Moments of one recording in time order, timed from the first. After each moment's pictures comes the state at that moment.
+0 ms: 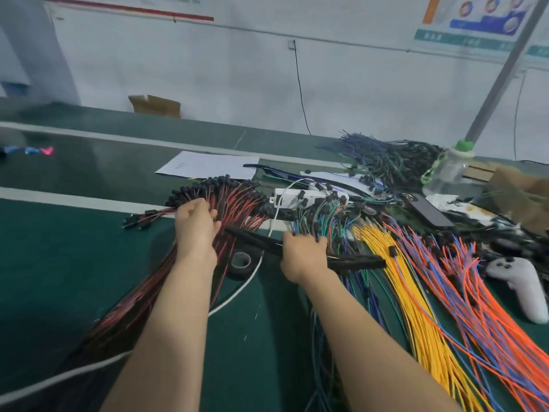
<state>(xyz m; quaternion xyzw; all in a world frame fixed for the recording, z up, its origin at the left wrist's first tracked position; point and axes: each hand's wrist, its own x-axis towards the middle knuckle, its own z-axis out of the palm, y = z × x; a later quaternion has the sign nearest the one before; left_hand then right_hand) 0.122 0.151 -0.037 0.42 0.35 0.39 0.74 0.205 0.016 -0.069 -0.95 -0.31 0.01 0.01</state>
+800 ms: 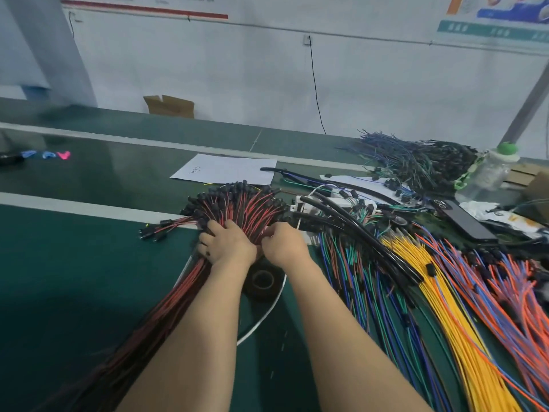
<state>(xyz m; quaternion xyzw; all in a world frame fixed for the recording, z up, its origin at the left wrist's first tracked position) 0.173 0.185 -0.074 0.86 0.47 0.05 0.20 0.214 0.101 -0.058 -0.91 -0.25 0.10 0.30</state>
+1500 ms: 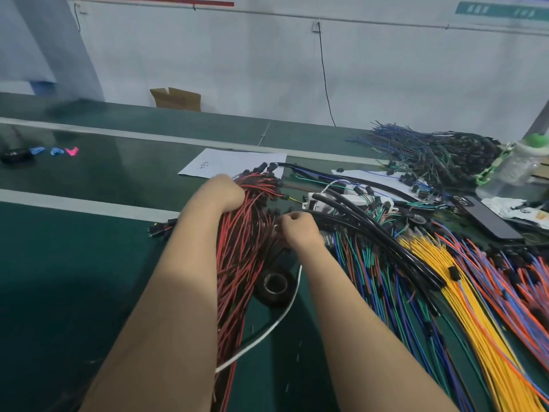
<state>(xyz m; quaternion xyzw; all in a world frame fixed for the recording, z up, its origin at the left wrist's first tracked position) 0.167 0.237 0.011 0.88 0.38 0.09 0.26 0.243 0.124 -0.064 -0.84 -0.14 0.16 0.50</state>
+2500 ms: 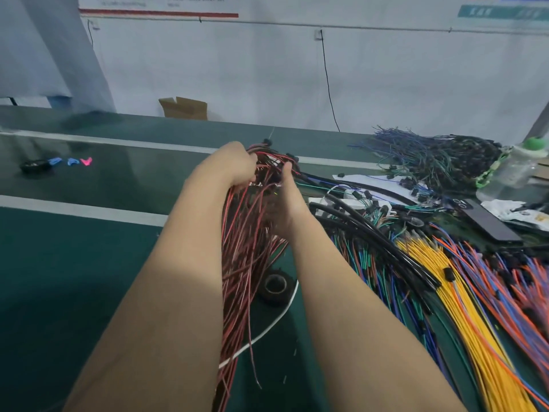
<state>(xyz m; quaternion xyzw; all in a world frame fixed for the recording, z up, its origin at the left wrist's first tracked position) 0.160 0.211 0.074 0.89 0.29 0.13 0.32 0.234 0.138 -0.005 -0.53 -0.09 0.44 0.72</state>
